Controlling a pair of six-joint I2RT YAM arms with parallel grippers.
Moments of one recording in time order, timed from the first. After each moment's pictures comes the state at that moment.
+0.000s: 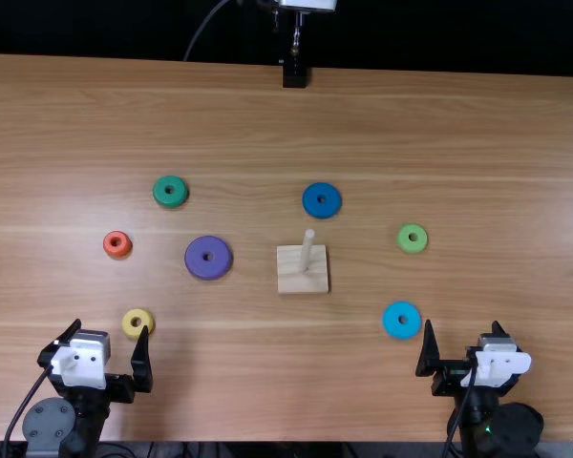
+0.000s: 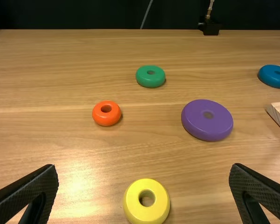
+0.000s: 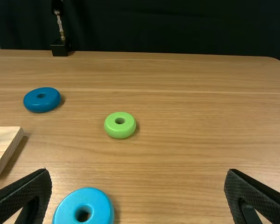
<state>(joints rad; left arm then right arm) 0.01 0.01 0.11 -0.40 0.11 -0.03 -0.07 0.02 0.09 -0.28 -0.05 -0.08</state>
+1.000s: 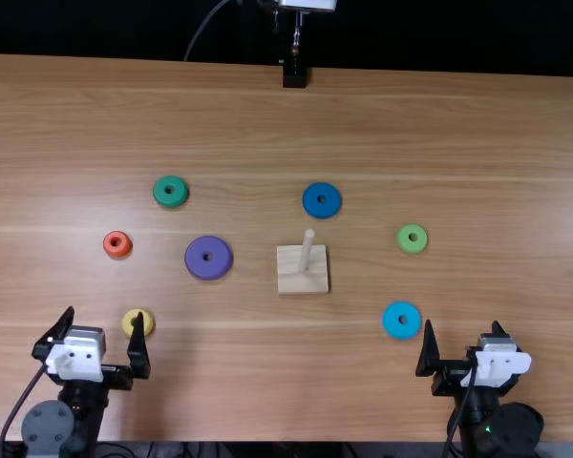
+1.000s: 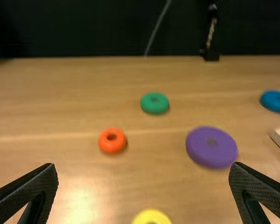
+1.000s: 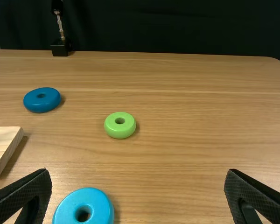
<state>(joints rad) 0.00 0.07 0.09 -0.16 0.06 -0.03 -0.07 0.02 0.09 -0.28 -0.05 -0.08</state>
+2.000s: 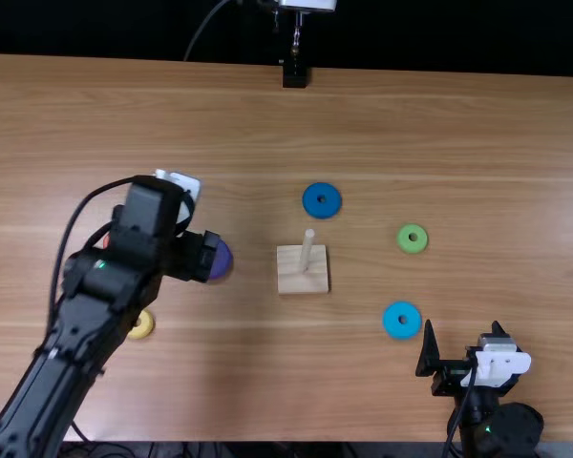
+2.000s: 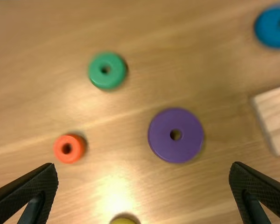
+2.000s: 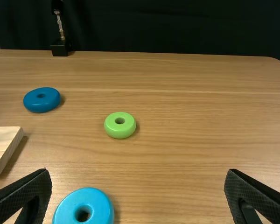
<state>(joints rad) -0.34 1.49 1.20 -0.72 -0.11 -0.02 -0.07 0.02 0.09 -0.28 -0.05 -0.08</state>
